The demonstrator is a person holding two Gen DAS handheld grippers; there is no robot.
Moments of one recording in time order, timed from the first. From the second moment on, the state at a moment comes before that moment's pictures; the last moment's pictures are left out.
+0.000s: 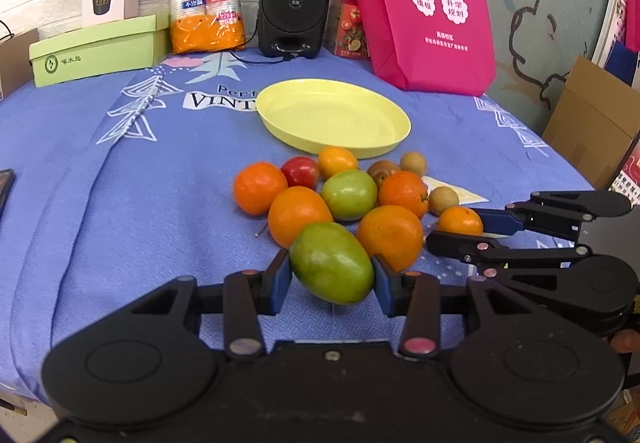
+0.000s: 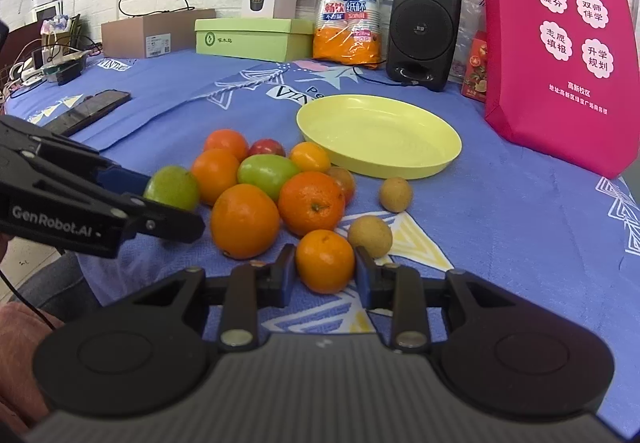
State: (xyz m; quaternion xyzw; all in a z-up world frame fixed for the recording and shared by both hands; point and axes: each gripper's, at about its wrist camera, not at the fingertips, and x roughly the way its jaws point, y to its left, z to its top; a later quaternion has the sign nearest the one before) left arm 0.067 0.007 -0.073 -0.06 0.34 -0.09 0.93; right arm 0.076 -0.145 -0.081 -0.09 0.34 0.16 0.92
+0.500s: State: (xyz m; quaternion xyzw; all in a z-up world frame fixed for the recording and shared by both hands) left arm 0.118 0.004 -0.030 -0.03 0.29 -0.11 0.95; right arm 0.116 -0.171 -0.041 -0.06 0.29 0.15 0.94
